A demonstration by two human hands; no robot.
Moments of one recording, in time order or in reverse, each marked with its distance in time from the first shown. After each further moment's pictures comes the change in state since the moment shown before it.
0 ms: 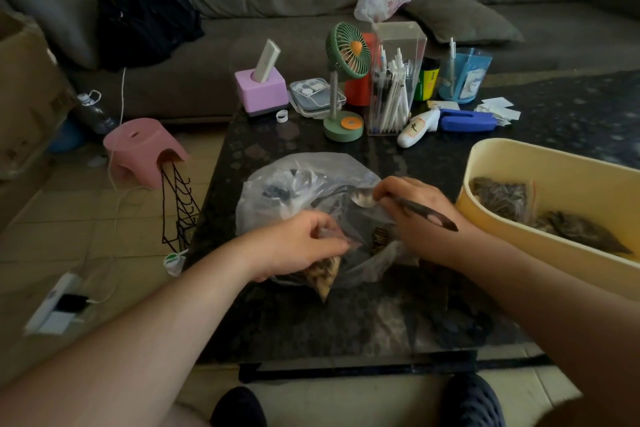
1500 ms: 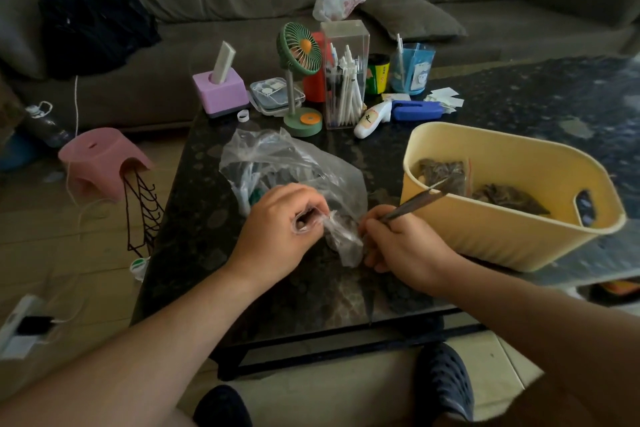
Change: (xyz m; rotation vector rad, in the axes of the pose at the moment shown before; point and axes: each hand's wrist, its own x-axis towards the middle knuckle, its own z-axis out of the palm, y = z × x) left_hand -0.009 0.007 0.050 0.236 0.631 0.765; right_hand -0.088 -0.013 0.002 0.537 -0.016 0.370
